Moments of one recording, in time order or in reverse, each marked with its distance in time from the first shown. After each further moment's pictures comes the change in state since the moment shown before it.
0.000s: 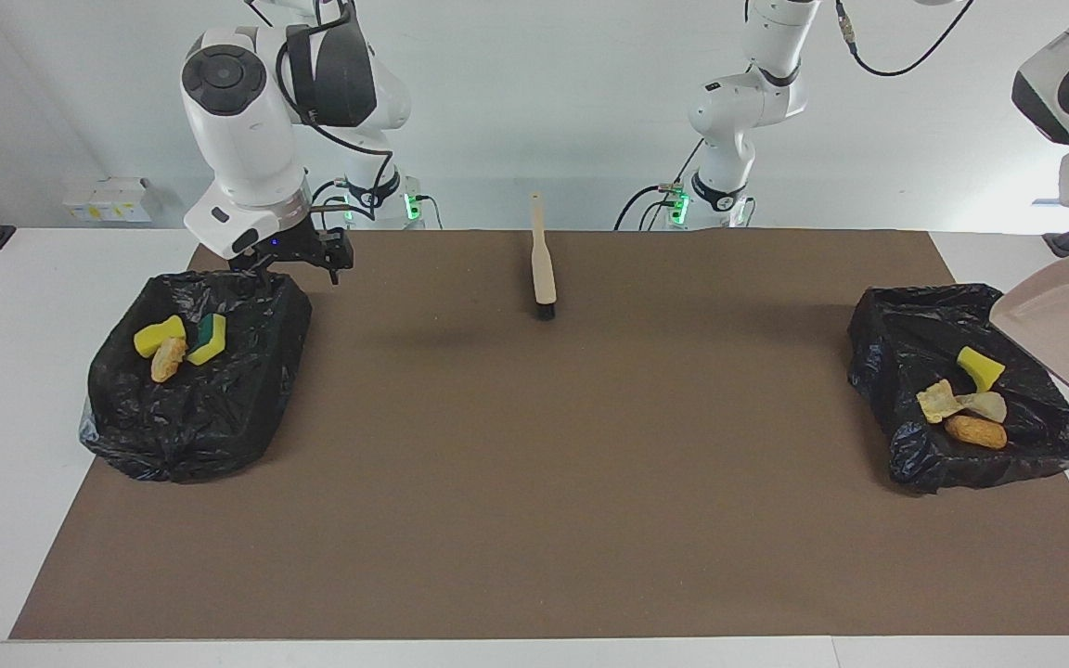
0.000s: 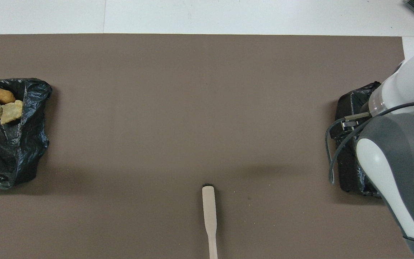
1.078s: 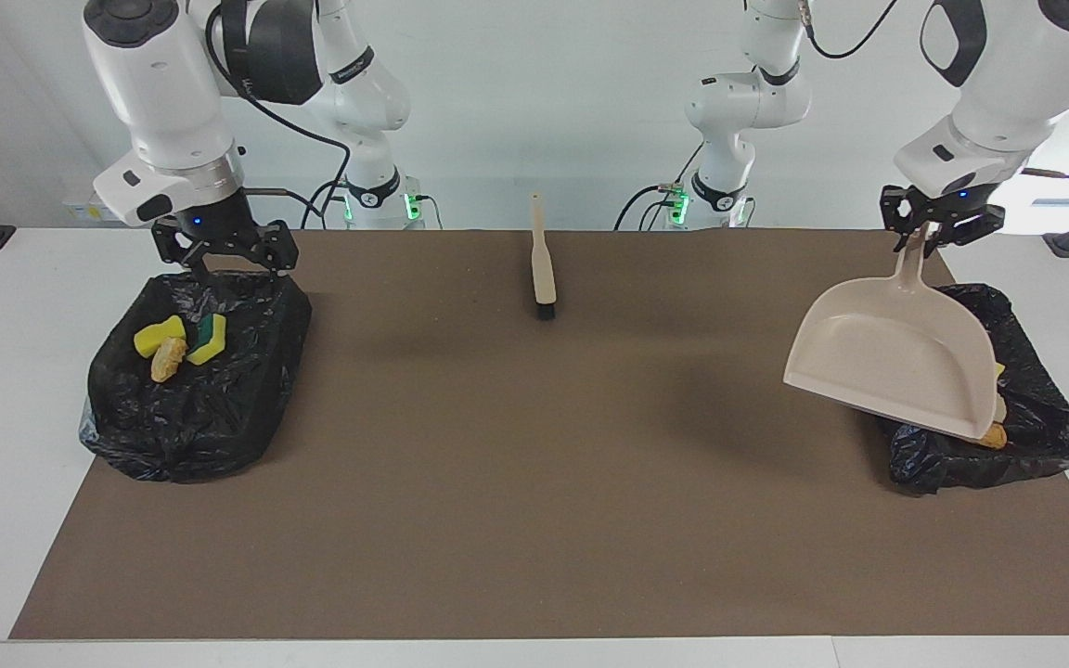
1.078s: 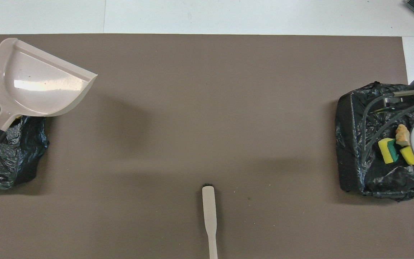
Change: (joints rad) left arm -0.260 -0.075 -0.061 0.015 -0.716 -0.388 -0.995; right arm 0.031 0.001 -0.150 0.117 -0.004 0.076 0.000
